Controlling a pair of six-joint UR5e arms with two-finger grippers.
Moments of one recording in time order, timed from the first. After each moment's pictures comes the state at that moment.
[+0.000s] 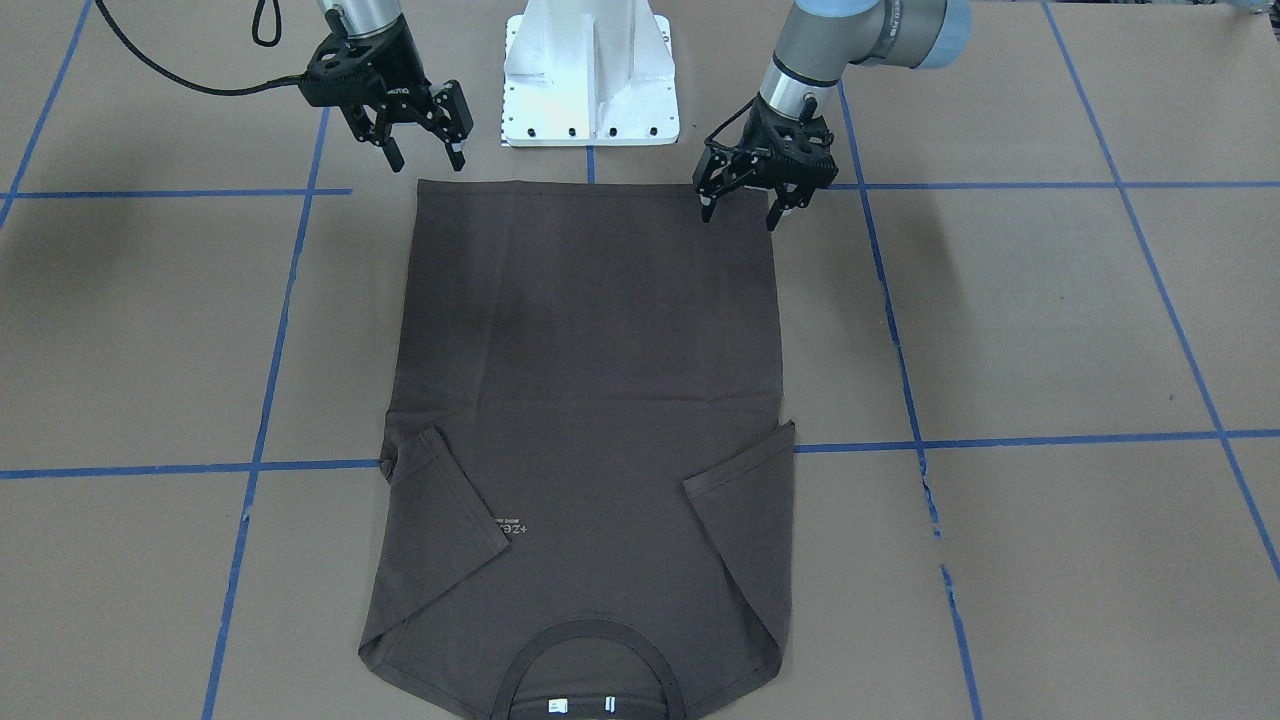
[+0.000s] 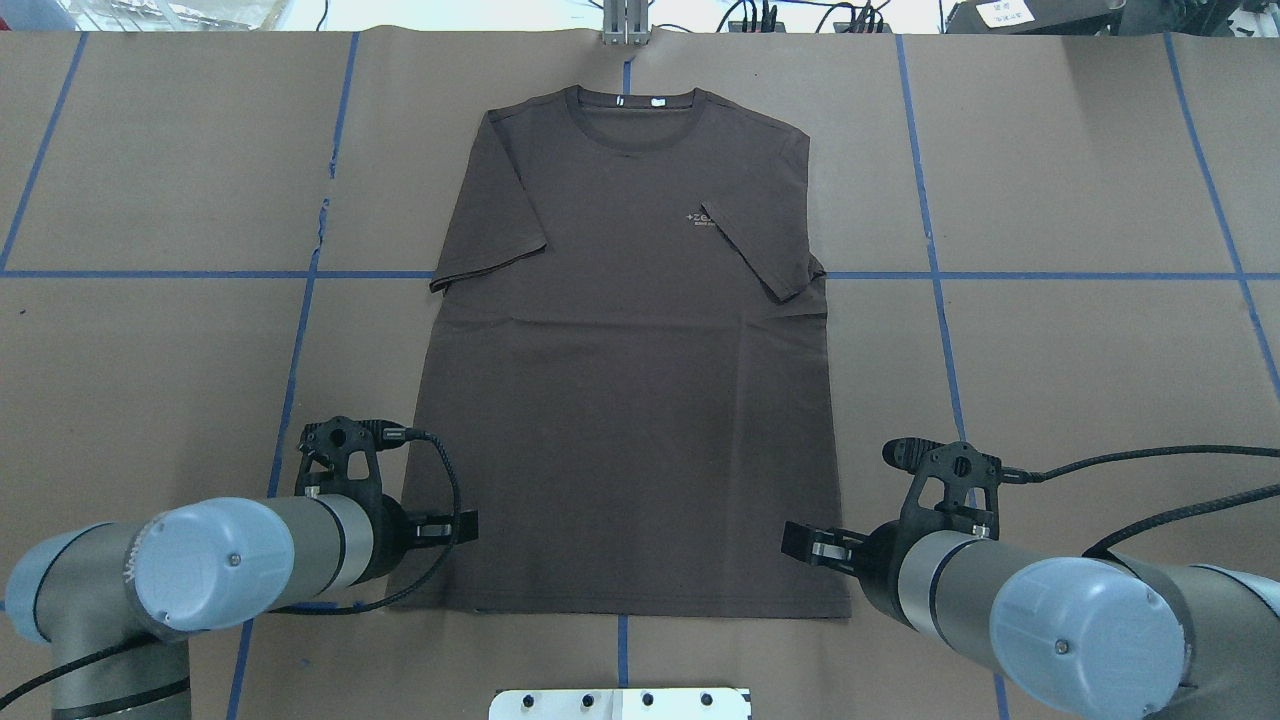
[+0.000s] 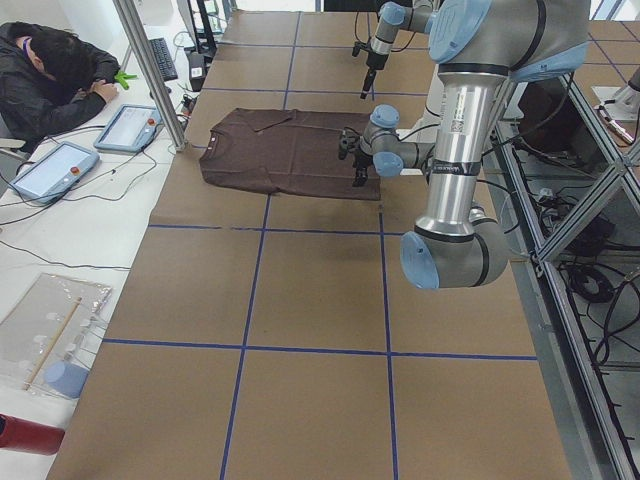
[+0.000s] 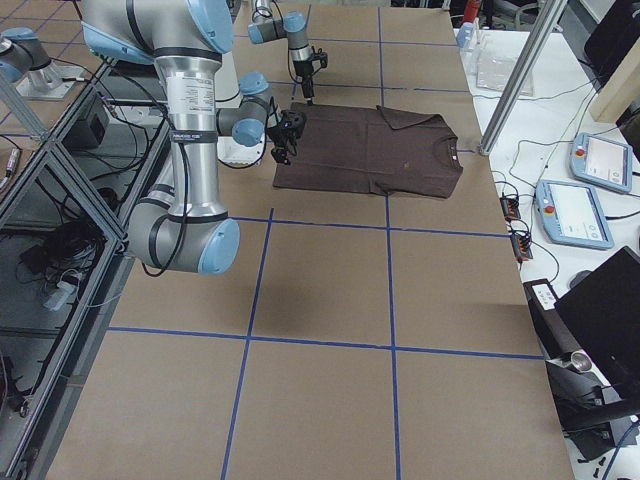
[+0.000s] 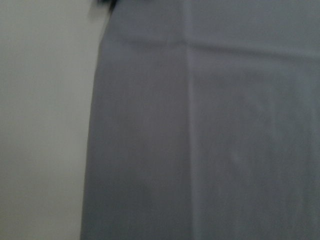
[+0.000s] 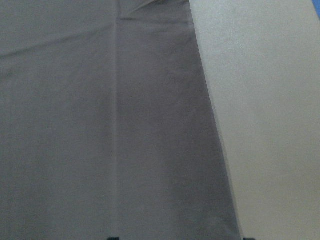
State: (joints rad) left arm -0.24 -1.74 -2.01 -1.95 -1.54 -1.45; right arm 0.15 -1.50 2.27 -1.39 1.42 1.67
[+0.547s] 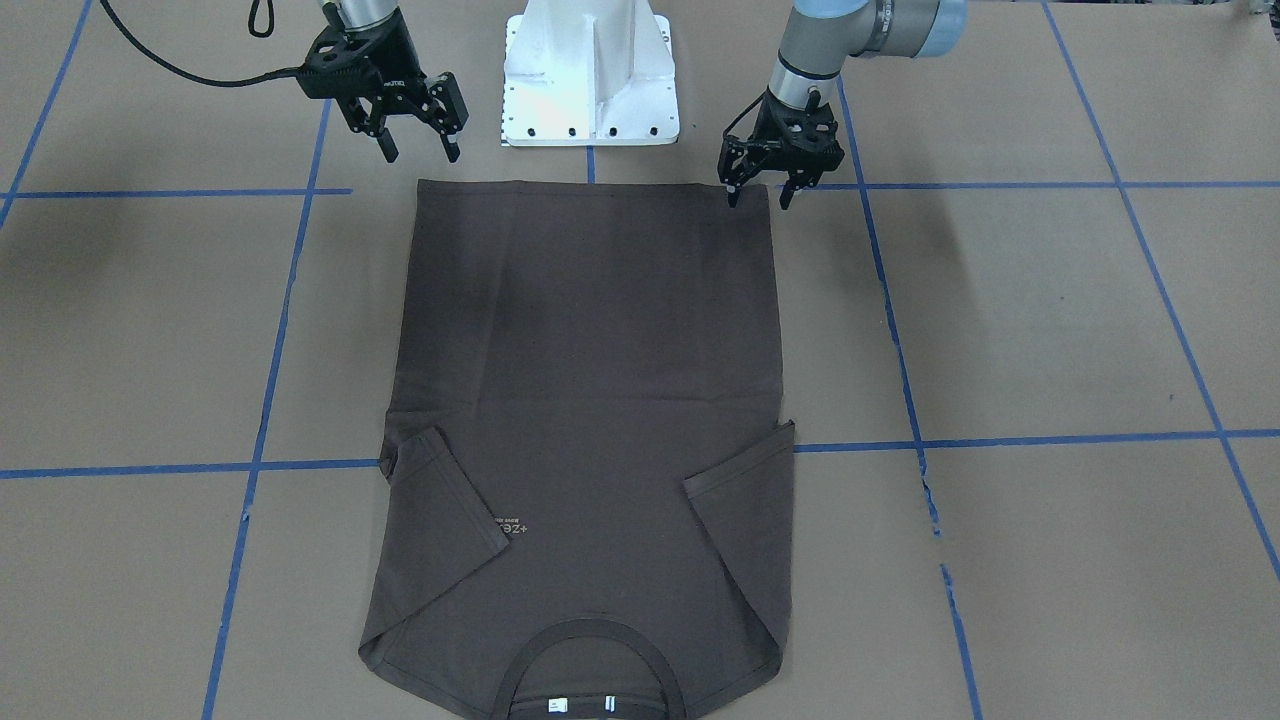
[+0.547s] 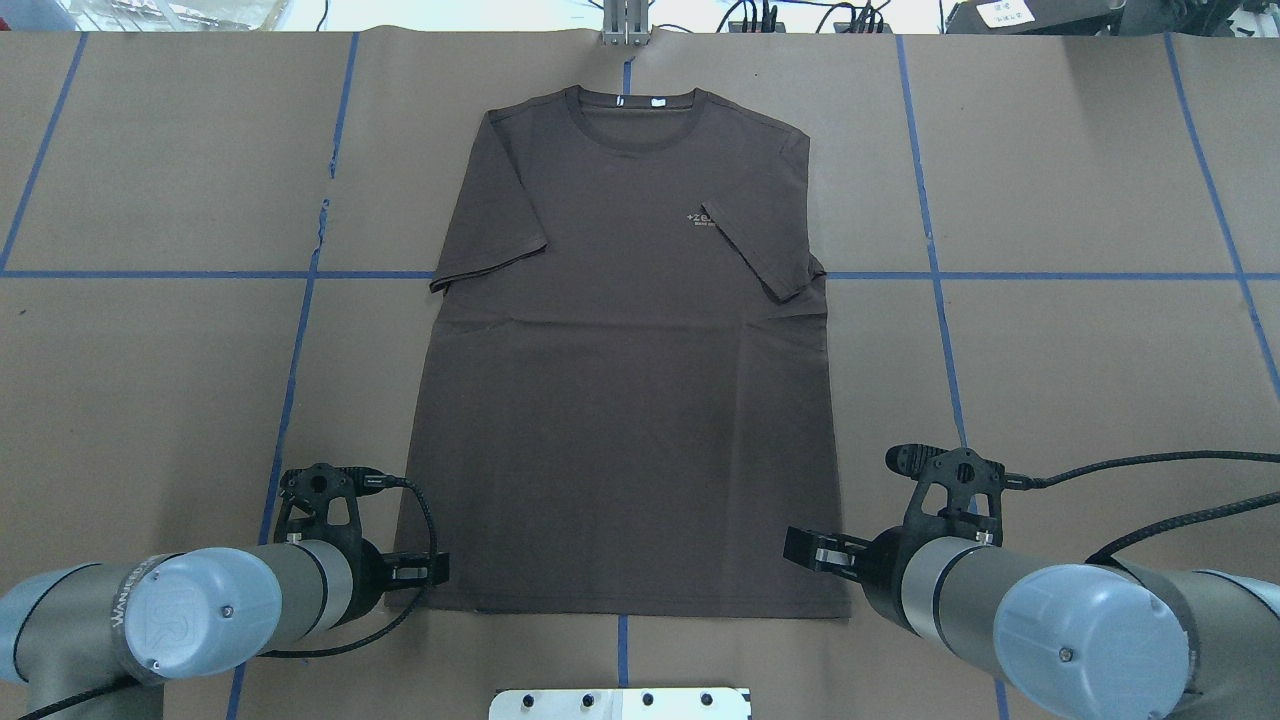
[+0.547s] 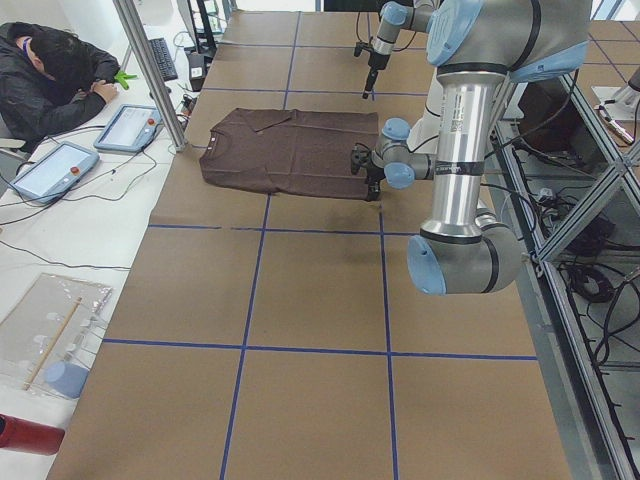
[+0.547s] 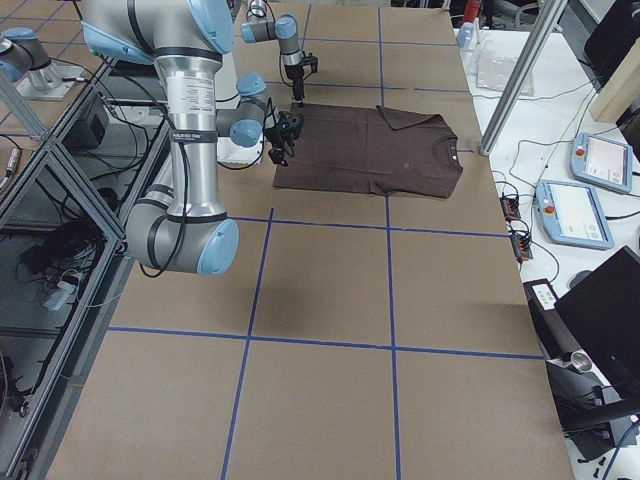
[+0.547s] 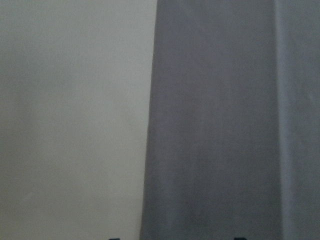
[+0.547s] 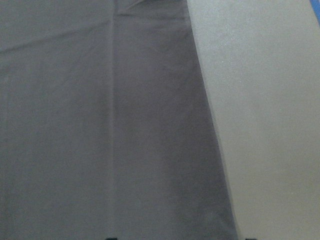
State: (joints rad) left arm -0.18 -1.68 -2.02 -1.94 -1.52 -1.48; right arm 0.15 -1.51 2.27 -1.39 1.42 1.68
